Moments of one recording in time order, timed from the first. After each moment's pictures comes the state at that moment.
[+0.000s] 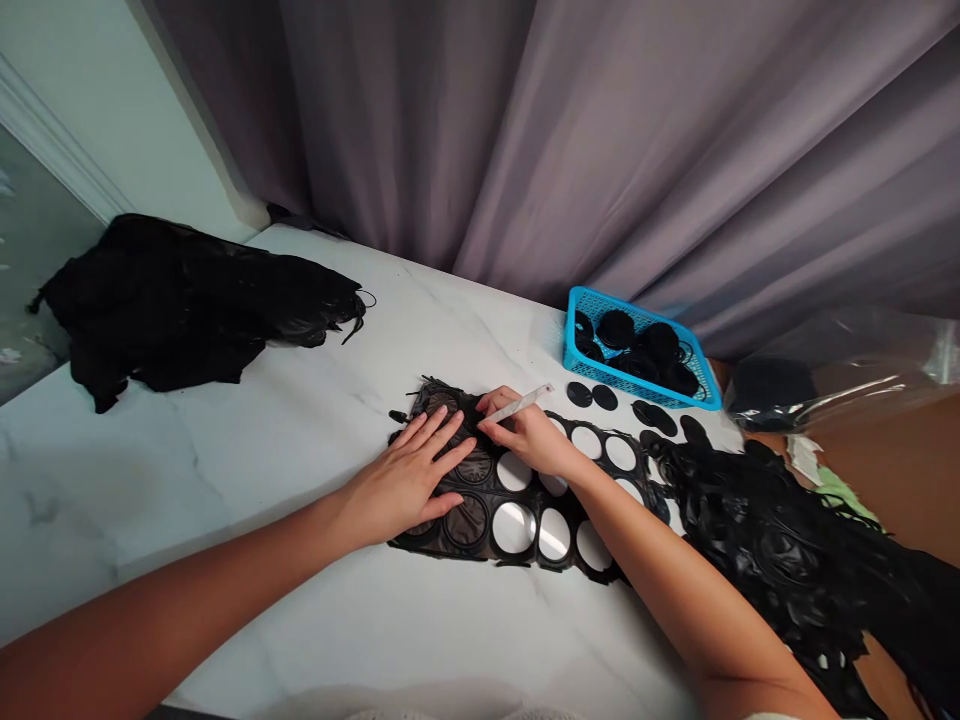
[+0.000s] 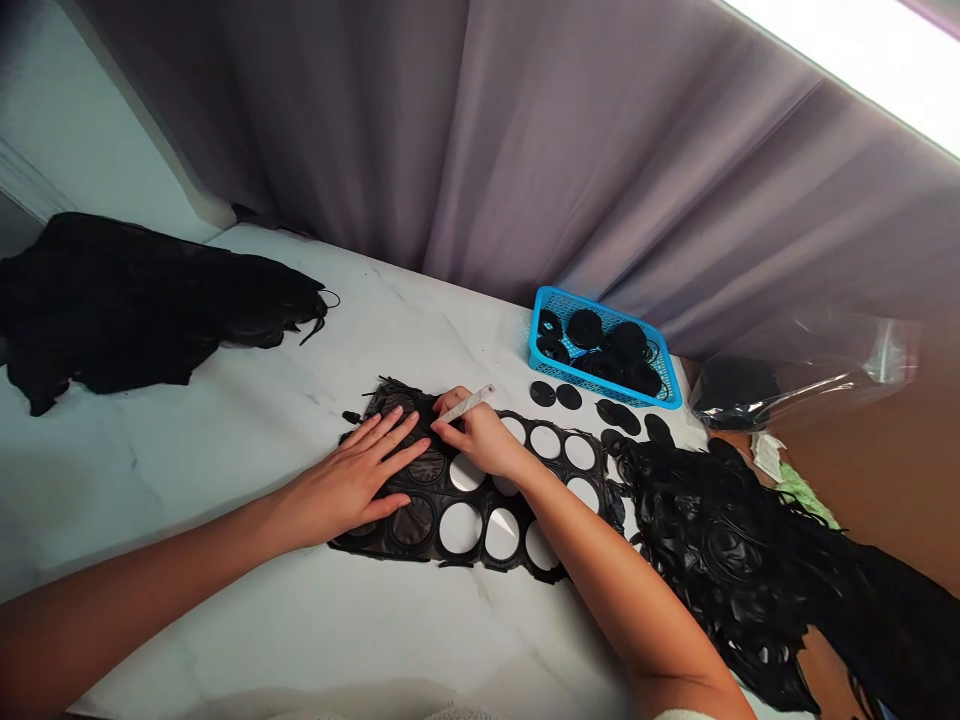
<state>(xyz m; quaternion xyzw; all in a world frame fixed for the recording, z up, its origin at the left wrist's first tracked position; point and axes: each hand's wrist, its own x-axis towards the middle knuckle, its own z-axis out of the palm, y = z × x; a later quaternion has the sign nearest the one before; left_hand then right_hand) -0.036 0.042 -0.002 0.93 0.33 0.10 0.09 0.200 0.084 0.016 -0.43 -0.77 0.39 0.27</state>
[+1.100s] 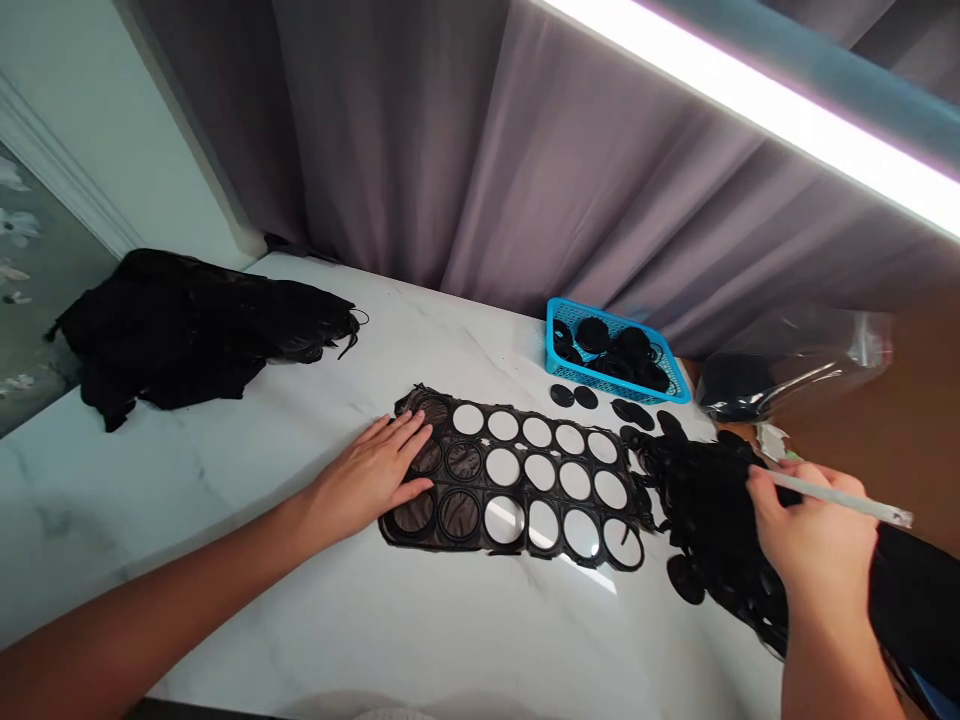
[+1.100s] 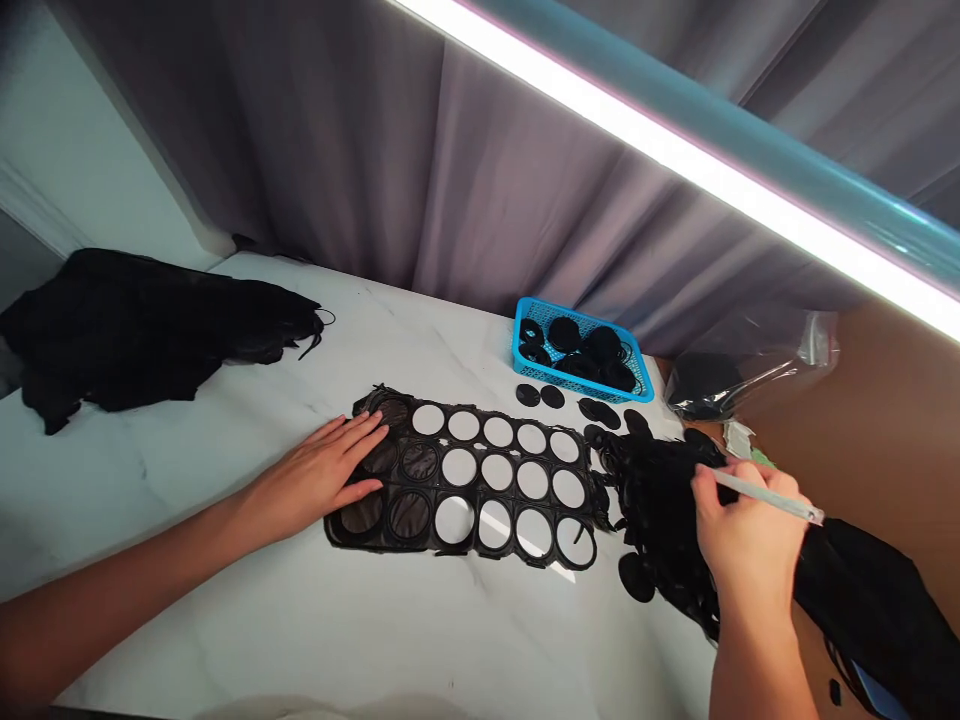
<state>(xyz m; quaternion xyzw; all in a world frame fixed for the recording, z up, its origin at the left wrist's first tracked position) -0.065 0.048 0.010 0.92 0.38 0.10 0.06 0.417 -0.056 0.061 -0.81 -0.49 -0.21 0.25</state>
